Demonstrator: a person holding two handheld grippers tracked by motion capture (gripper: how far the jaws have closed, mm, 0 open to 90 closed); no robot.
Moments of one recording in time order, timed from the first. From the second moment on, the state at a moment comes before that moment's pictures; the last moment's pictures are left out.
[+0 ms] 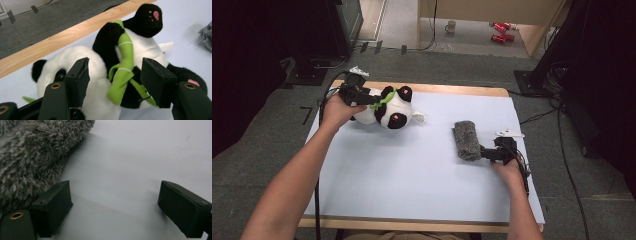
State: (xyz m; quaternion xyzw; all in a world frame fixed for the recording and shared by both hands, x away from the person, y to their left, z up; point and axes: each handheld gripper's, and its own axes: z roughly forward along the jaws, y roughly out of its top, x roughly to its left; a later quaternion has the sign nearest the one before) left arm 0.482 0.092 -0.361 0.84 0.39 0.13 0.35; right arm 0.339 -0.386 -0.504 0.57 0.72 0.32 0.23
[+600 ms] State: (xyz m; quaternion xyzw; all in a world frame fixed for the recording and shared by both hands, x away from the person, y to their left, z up) left arm 0.499 0.059 -0.396 0.85 0.40 0.14 0.33; right arm 0.339 -0.386 -0.504 0.57 0.72 0.32 0.23
